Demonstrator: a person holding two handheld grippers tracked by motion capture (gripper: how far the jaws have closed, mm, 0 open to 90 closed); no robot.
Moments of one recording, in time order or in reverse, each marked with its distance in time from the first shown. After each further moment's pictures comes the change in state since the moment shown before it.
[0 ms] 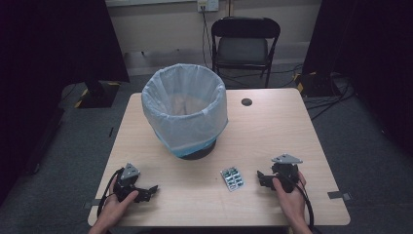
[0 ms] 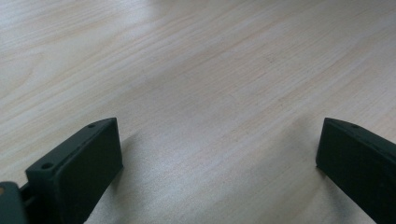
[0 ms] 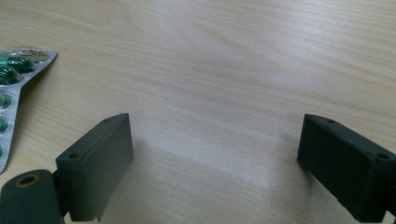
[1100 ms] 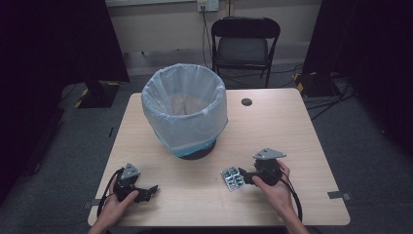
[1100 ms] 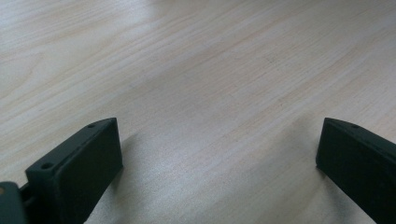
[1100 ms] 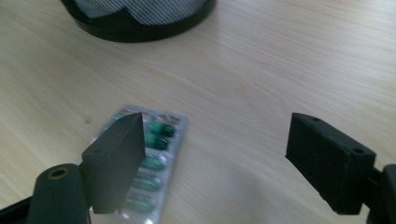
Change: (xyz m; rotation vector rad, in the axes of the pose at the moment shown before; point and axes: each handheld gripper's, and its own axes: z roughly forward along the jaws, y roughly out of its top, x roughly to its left) left arm 0.000 0.000 0.000 0.001 0.000 0.001; right arm 0.050 0.042 -0.010 -0.073 0.189 -0.125
